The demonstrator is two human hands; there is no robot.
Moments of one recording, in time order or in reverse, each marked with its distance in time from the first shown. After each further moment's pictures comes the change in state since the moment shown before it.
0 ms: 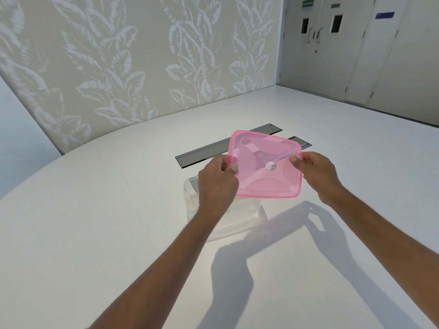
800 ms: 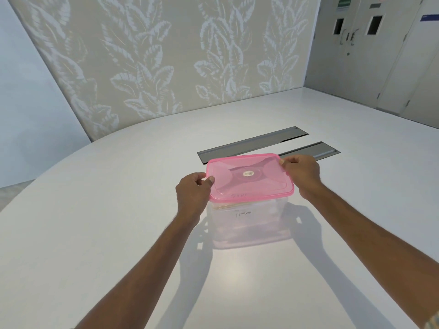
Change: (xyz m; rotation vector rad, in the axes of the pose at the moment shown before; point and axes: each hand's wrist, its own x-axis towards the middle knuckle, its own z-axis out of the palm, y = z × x) left_hand 0.025 -0.080 -0.084 0.015 0.154 -0.287; right_hand 0.010 -0.029 0.105 -0.077 -0.028 -0.034
